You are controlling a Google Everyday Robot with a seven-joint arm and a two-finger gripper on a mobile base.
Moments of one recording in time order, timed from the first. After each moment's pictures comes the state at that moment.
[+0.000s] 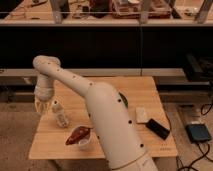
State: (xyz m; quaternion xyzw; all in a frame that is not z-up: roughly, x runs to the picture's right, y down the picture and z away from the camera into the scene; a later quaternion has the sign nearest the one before) arm -0.333 0.110 0.763 -0.34 -0.49 -0.52 0.61
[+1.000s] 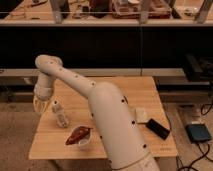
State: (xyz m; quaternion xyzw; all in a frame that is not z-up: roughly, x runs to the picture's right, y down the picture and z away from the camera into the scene) arm -0.344 0.105 0.758 -0.37 -0.48 -0.42 0.67
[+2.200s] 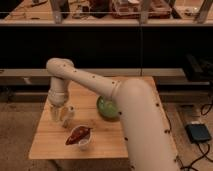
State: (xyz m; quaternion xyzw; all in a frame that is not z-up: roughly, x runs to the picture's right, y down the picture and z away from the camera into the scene) arm -0.220 0.144 0.711 -0.46 -0.38 -0.37 0.71
